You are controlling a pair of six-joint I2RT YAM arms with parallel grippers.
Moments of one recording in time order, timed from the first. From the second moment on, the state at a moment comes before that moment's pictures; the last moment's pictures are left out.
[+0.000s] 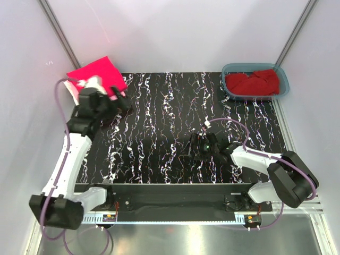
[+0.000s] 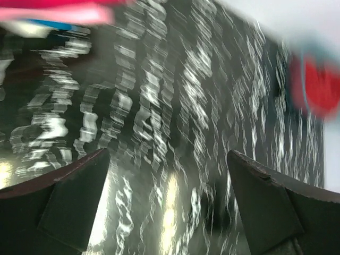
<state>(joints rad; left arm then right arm) -0.02 1.09 1.08 -0.48 0.12 -0.57 0.63 1.35 0.53 0.07 -0.30 0.85</state>
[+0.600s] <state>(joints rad) -0.42 0.83 0.92 -0.76 0.00 -0.25 0.63 1.36 0.53 0.06 -0.30 0.85</state>
